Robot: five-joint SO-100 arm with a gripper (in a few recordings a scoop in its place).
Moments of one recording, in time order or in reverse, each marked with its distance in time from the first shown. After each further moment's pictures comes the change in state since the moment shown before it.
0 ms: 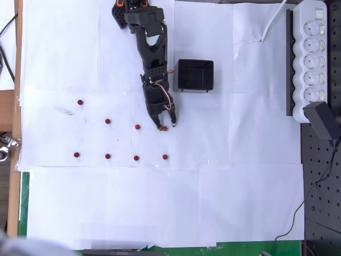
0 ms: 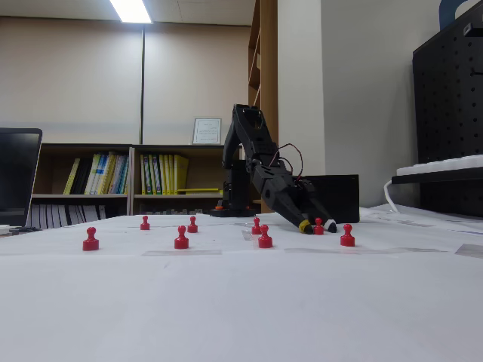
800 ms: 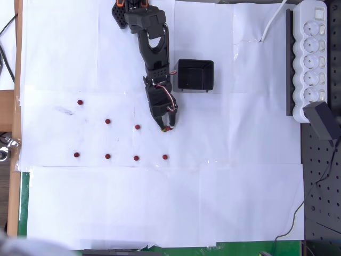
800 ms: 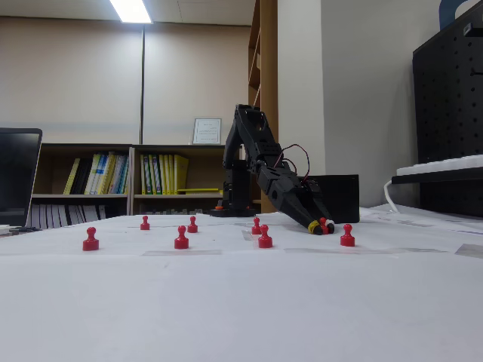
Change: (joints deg) arm 0.4 -0.7 1.7 1.8 -2.4
